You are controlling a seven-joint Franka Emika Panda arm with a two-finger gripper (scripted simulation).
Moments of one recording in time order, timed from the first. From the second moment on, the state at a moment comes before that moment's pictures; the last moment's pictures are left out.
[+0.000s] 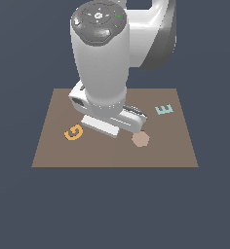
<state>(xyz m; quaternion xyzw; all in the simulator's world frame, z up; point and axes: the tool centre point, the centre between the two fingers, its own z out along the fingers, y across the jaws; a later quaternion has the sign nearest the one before) 0.015 -0.020 0.037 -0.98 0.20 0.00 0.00</state>
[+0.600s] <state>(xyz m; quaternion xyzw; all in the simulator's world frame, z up) 0.016 -0.020 0.030 -0.98 0.21 0.00 0.00</state>
